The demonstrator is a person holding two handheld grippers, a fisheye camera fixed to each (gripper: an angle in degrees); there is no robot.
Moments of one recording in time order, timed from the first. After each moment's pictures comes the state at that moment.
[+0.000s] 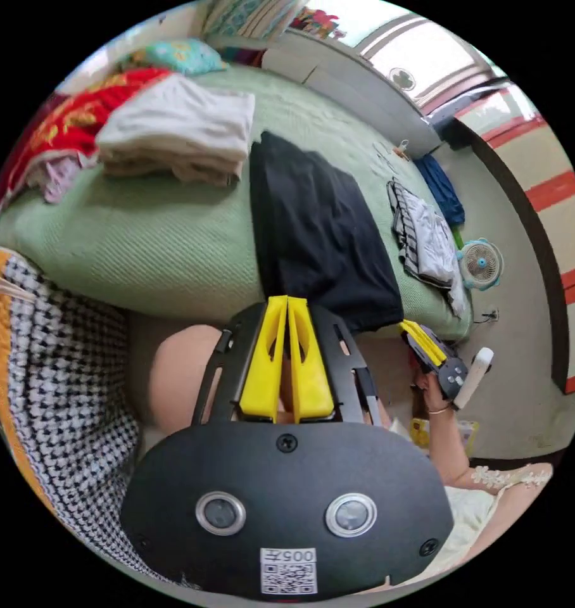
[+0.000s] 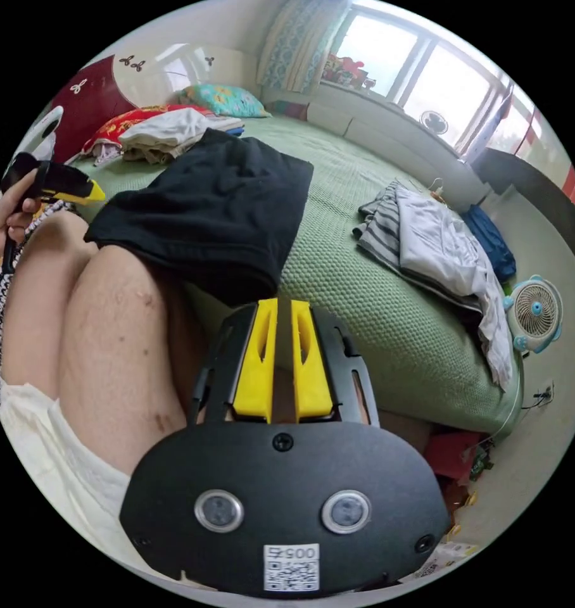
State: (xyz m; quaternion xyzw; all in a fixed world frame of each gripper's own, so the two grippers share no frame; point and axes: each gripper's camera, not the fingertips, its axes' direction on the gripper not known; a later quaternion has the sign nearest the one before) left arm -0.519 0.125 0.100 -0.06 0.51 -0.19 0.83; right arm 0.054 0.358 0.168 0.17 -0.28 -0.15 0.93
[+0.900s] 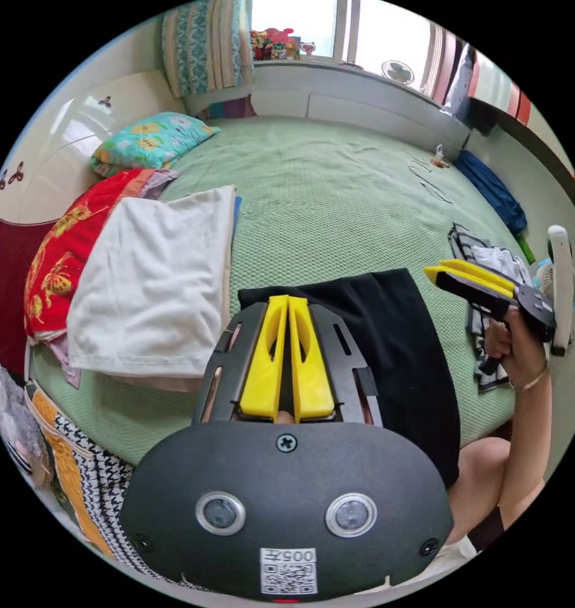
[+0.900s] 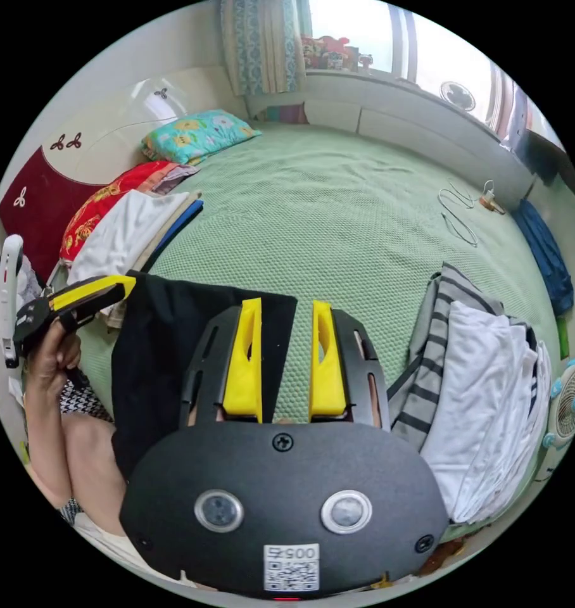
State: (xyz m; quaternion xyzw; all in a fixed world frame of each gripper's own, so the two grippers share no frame) left arm -0.367 -0.126 0.169 -0.05 0.43 -0.16 0.89; right arm 0.040 -0.041 0.191 0.11 -0.39 -0.15 0.90
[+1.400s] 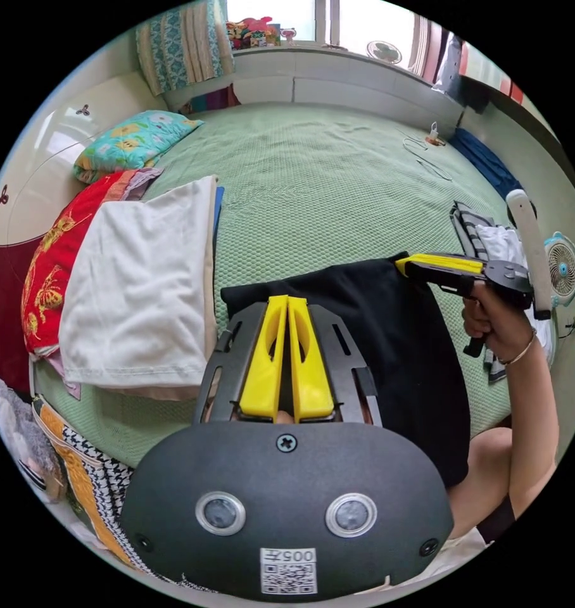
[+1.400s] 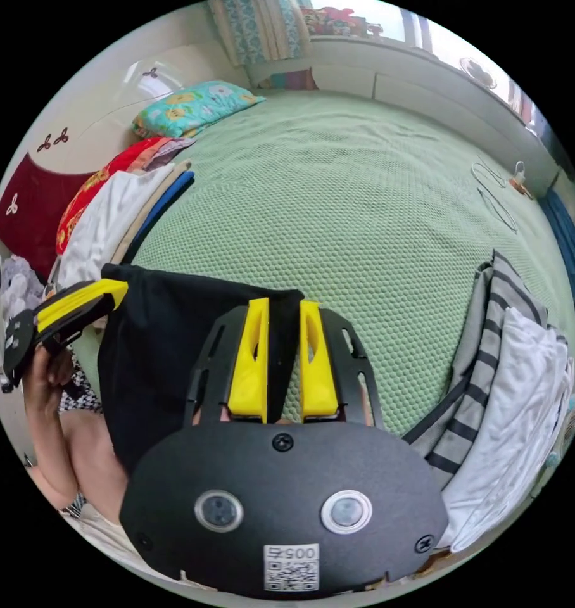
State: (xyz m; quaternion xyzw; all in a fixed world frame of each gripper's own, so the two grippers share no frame) left arm -0.303 -0.161 0.183 -0.06 0.40 -0.13 0.91; right arm 0.016 -0.125 0.221 0.05 -0.45 -0.19 0.87
